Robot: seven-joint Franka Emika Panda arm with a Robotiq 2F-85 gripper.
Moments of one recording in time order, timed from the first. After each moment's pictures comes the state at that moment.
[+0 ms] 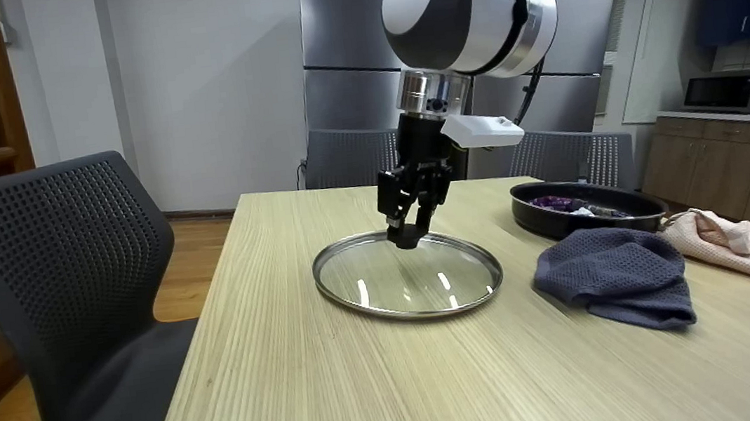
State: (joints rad) arm 0.18 0.71 0.14 -1.83 -0.04 2.65 -0.33
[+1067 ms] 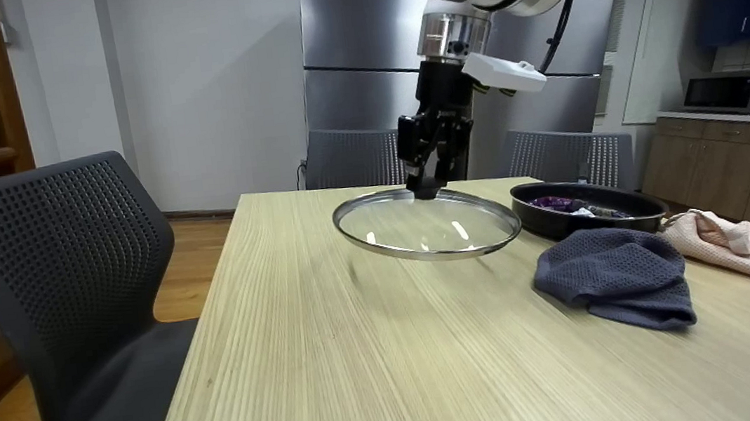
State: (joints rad) arm 0.13 0.58 0.15 -1.85 -0.04 2.57 -0.33
